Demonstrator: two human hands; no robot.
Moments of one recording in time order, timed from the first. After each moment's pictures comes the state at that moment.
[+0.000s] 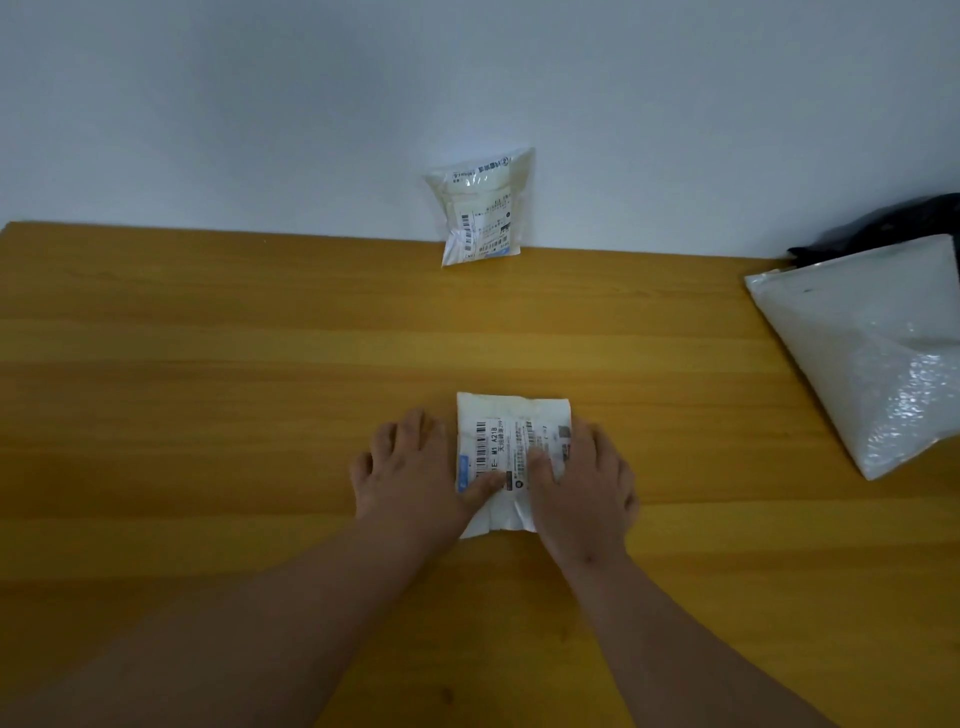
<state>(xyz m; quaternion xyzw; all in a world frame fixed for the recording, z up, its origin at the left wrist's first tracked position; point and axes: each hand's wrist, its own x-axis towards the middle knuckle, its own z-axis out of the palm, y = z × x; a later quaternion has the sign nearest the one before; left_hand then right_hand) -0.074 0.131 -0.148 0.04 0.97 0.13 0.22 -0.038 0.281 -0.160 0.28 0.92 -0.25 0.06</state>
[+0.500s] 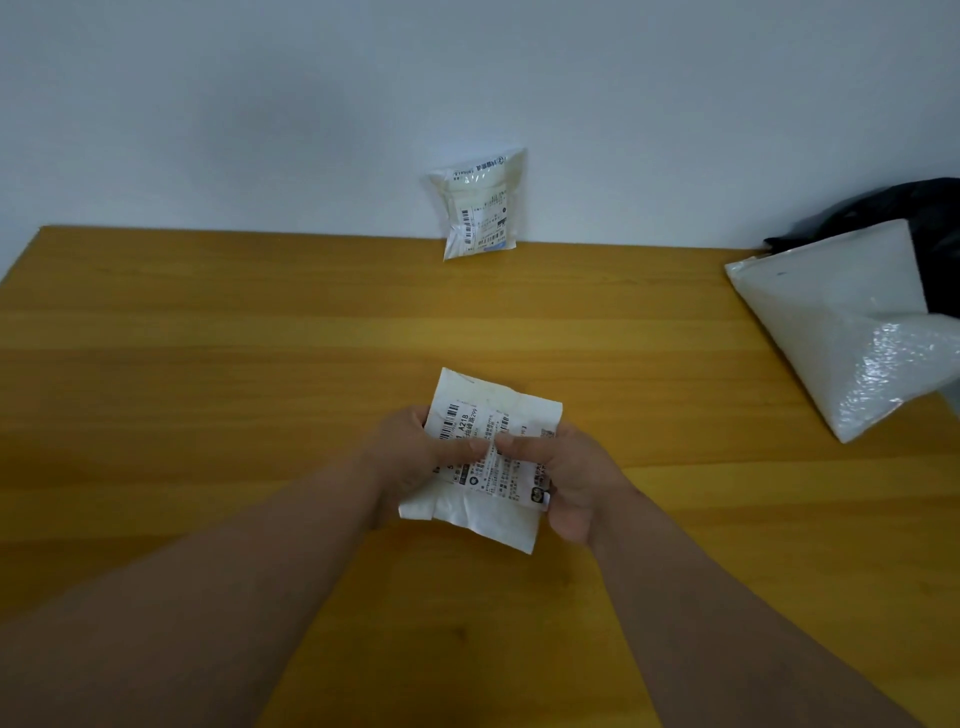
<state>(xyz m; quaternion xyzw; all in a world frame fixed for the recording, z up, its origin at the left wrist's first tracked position) -0.064 0.104 -0.114 -0.10 0.70 0.62 0.34 -0.027 0.271 -0.118 0.31 0.53 -0.77 0.19</state>
